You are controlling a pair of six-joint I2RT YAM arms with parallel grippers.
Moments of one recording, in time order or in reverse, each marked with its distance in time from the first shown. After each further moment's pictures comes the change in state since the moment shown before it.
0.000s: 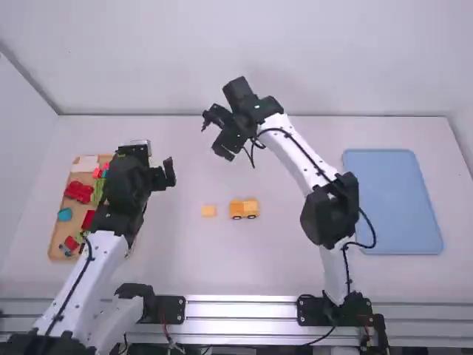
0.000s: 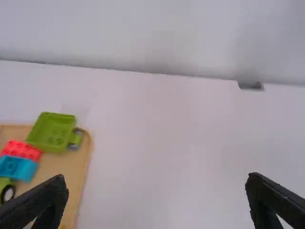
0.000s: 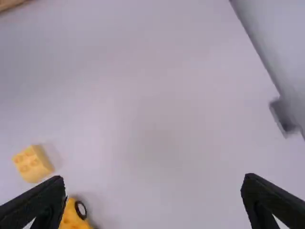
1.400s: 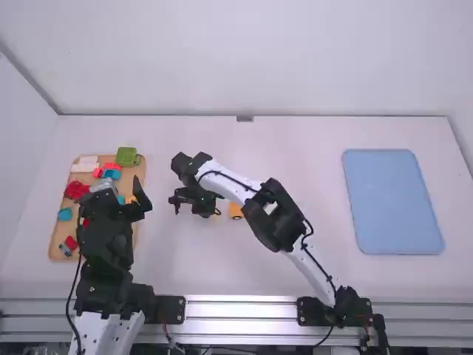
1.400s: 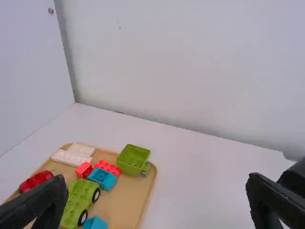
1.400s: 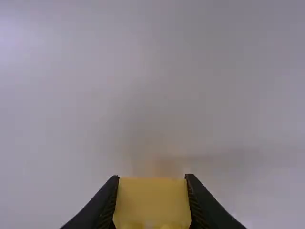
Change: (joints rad) left arm -0.011 -0.657 -0.254 -0.058 -0.314 -0.005; right arm 0.325 0.325 -0.032 -0.175 0.074 -0.189
